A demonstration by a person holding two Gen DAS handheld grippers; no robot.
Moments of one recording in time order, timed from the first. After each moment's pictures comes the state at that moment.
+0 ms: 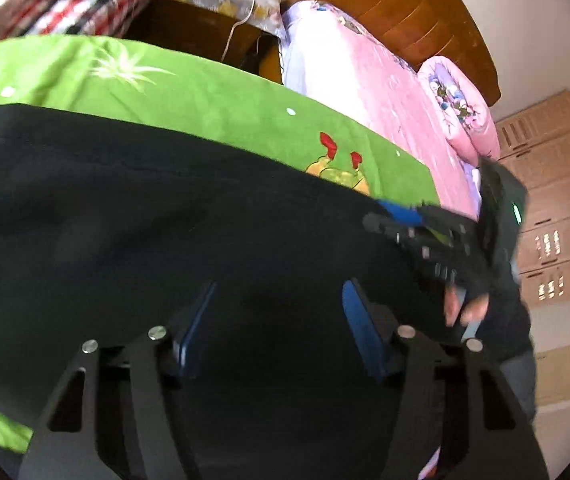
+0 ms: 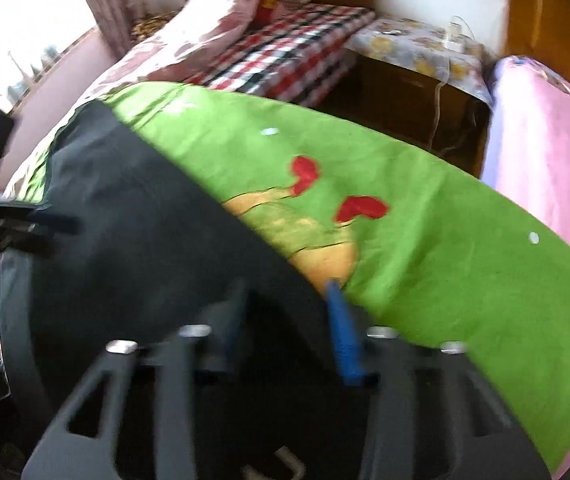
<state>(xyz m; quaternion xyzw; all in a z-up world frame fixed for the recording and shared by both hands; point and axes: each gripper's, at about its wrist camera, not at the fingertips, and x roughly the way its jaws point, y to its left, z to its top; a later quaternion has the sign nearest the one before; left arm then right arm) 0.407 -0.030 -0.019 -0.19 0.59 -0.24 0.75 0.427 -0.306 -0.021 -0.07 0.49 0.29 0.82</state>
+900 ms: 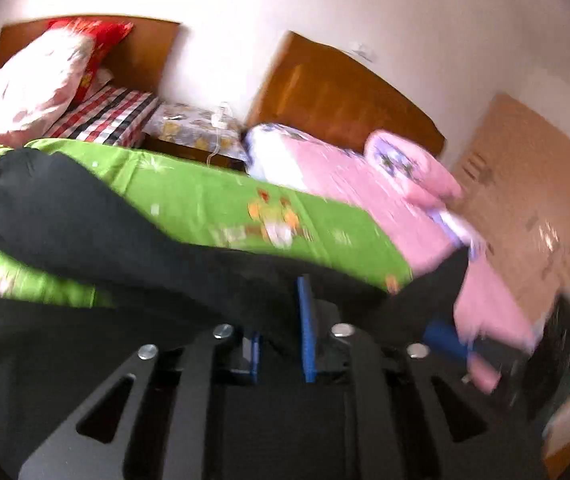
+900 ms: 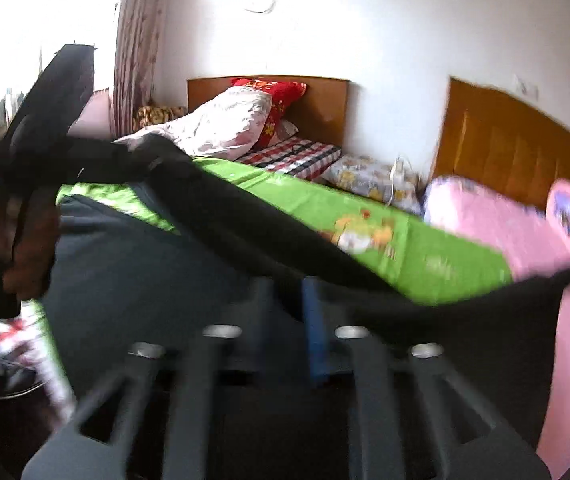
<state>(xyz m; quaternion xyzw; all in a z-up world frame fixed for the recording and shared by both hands) 0.137 -0.007 0.058 -0.12 0.34 -0.24 0.90 0.064 -0.263 0.041 -0.07 0.25 0.19 0.95</state>
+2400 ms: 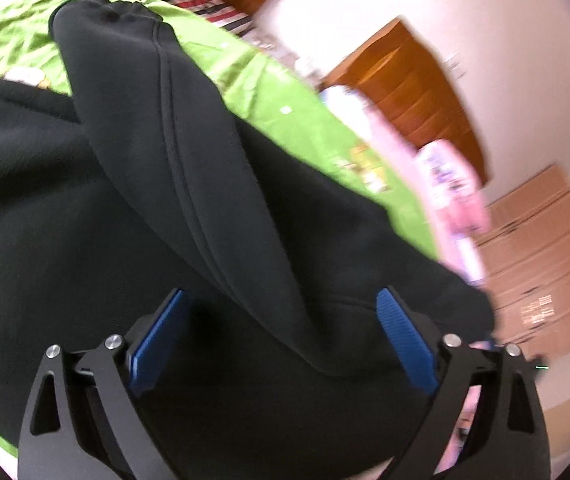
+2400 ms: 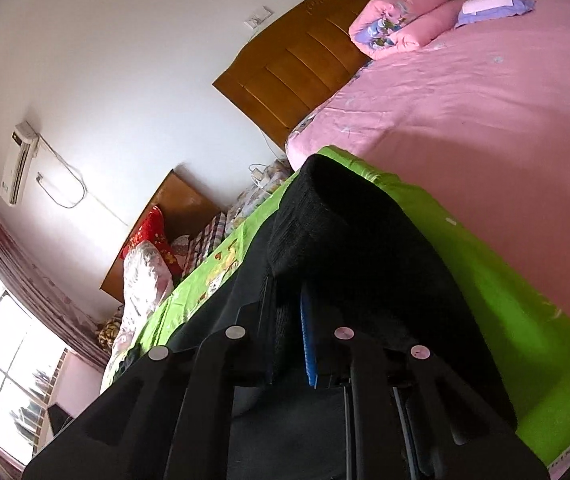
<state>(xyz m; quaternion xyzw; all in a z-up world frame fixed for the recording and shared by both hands) 0.150 0.083 -0.027 -0.26 0.46 -0.13 0.84 0.047 -0.498 -0.025 0.39 0.21 0.01 0.90</state>
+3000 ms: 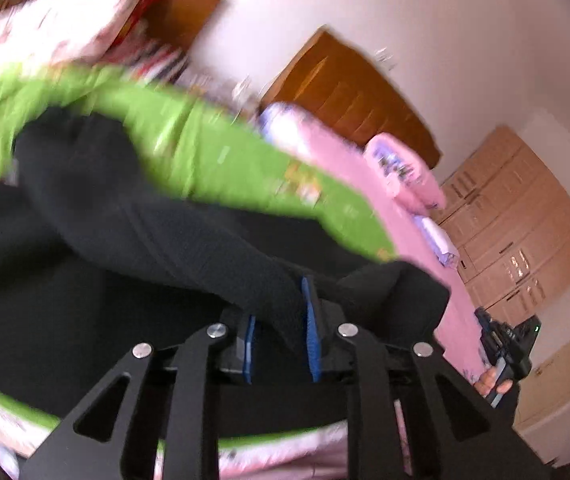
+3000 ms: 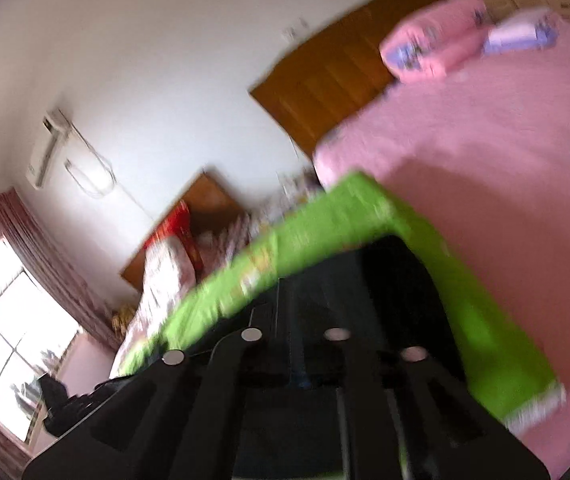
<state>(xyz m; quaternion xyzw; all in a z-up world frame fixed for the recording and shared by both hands) 0.091 0.117 0.026 -0.25 0.40 -0.24 0.85 -0.028 -0.500 0.014 0.36 0.21 0.04 0.91</state>
